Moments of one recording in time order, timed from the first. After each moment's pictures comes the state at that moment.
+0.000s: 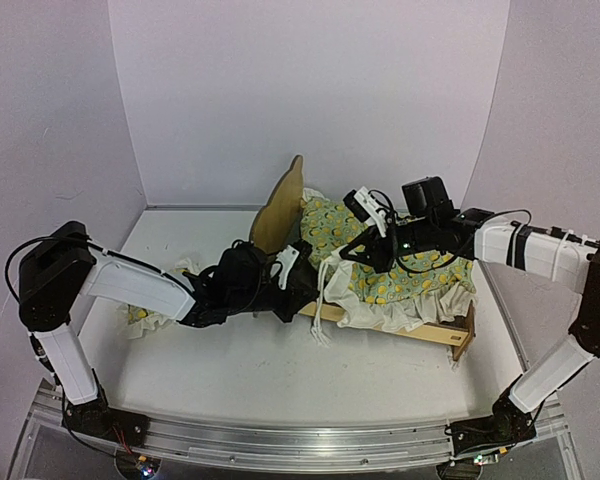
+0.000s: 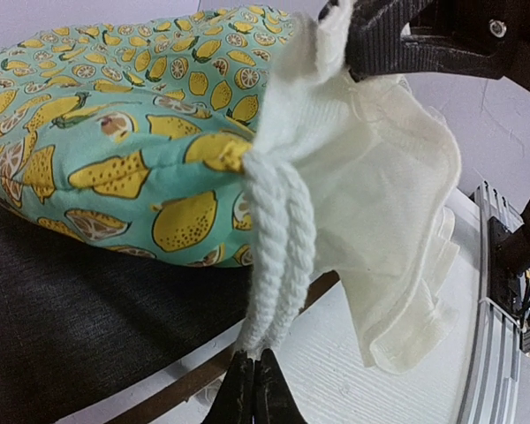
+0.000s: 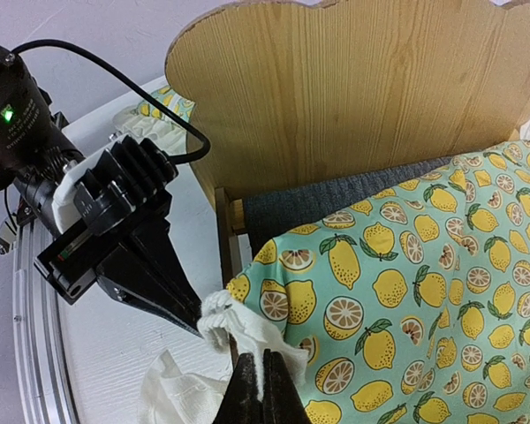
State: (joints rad) left arm -0.99 1.77 0.94 0.45 0.15 -0.24; right arm 0.59 1.52 1.13 -0.24 -0.57 -0.21
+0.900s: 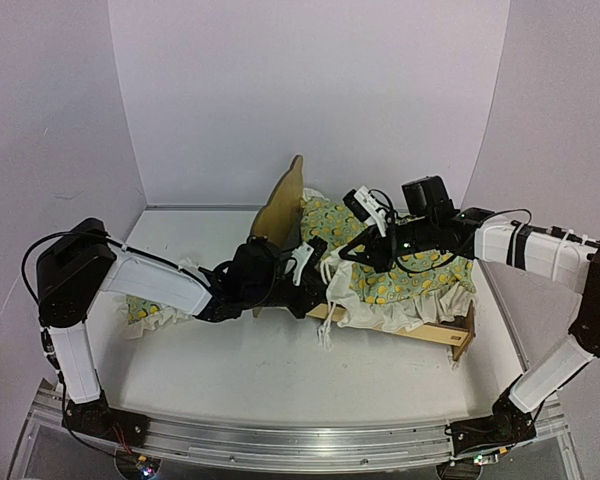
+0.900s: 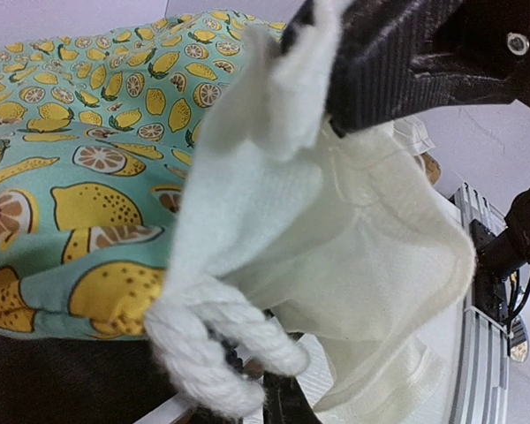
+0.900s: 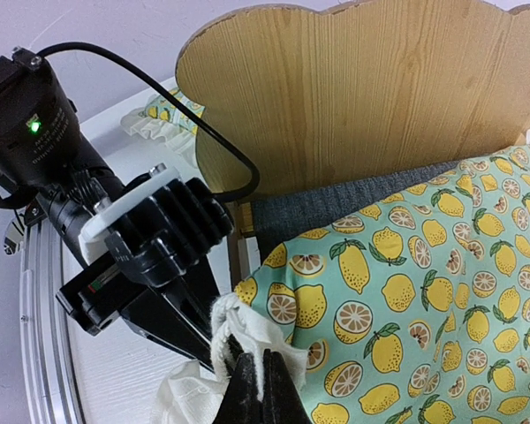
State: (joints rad) left arm -0.99 1.87 1.06 0.47 0.23 -0.24; right arm 0.59 1.52 1.13 -0.24 -0.59 -0.21
